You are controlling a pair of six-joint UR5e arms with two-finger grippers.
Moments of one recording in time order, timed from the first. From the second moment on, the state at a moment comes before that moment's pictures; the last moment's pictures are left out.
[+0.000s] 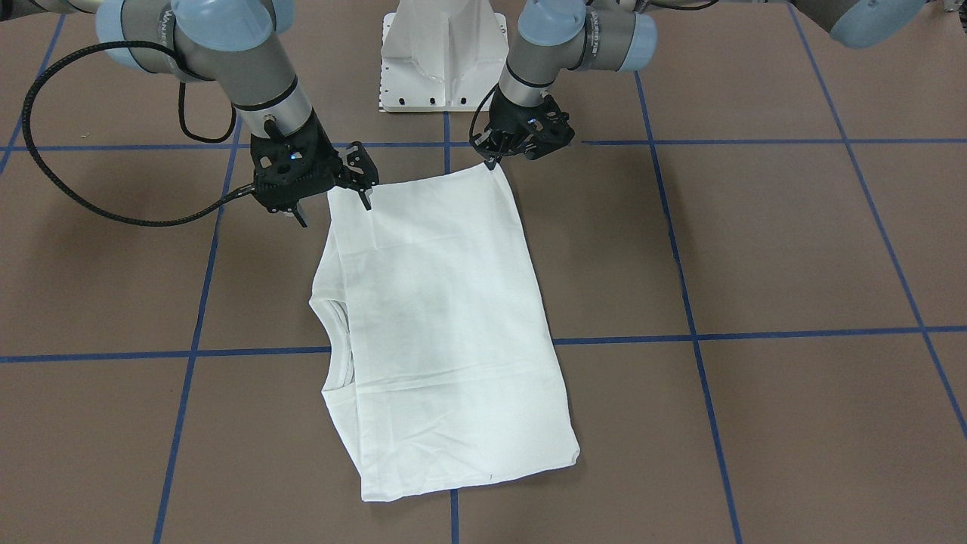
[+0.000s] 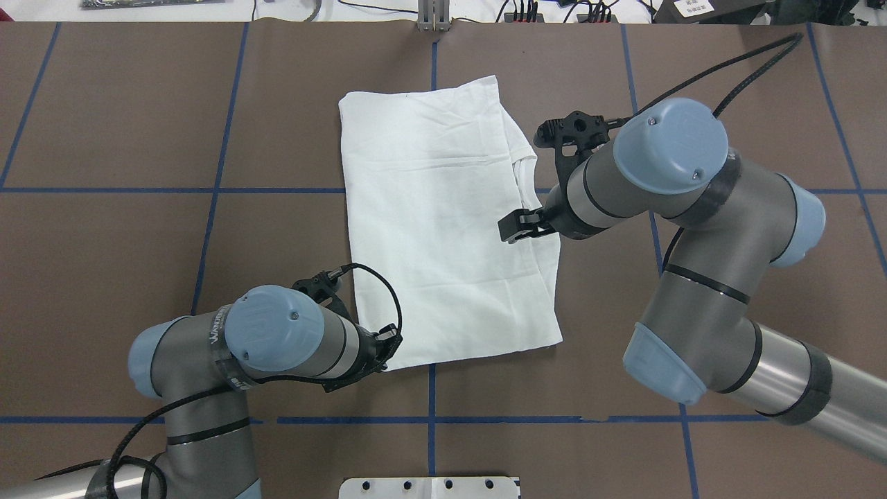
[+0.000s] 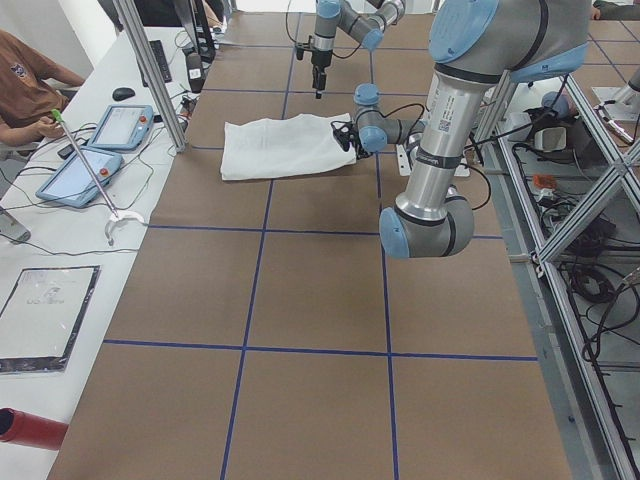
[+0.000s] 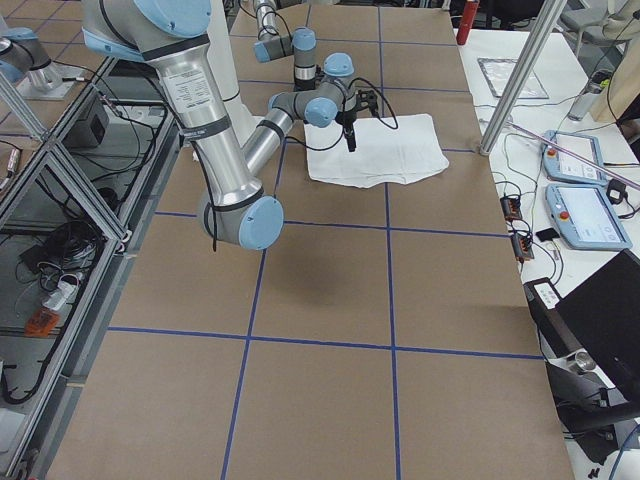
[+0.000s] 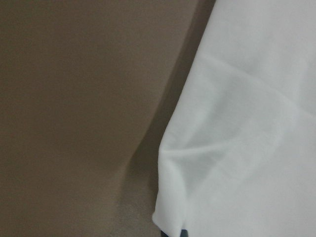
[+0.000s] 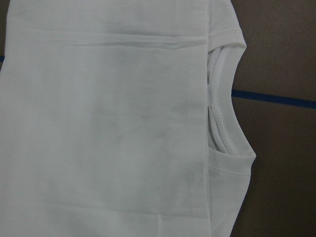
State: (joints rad) left arm -0.31 -2.04 -1.87 -1.79 -1.81 -1.97; right arm 0.60 -1.10 1.92 -1.48 1.92 1.08
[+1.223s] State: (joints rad) left arm -0.31 -2.01 -1.93 -1.72 -1.81 -1.90; right arm 0.34 -1.17 1.89 -1.50 1.74 1.58
